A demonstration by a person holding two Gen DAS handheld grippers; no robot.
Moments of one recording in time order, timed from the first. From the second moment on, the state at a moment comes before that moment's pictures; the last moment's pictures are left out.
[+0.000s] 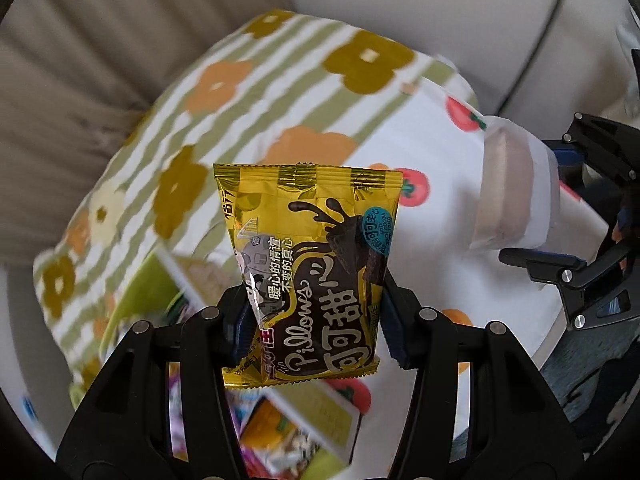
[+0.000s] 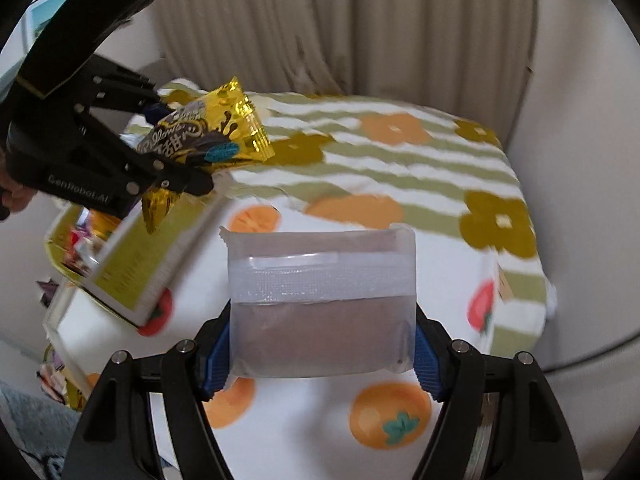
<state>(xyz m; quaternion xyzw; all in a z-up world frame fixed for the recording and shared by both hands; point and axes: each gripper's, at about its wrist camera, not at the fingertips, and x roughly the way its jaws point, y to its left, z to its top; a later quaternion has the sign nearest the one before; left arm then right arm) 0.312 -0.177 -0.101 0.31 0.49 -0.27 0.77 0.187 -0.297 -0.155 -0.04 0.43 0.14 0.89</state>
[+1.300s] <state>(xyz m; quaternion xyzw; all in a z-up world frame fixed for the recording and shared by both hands) 0.402 0.142 -0.116 -0.01 0.54 -0.12 0.83 0.327 -0.081 -0.120 0.01 0.45 0.21 0.87</state>
